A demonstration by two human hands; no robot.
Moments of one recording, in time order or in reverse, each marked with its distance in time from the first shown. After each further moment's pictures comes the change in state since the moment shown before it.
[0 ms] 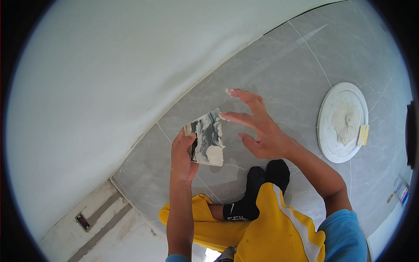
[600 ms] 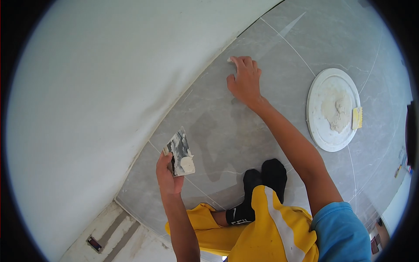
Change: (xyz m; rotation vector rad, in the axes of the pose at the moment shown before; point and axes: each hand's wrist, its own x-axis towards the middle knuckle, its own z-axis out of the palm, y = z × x) left_hand 0.001 -0.003 -0.031 -0.001 0.123 0.001; right_hand 0.046 0.139 -0.004 -0.651 0.664 0.330
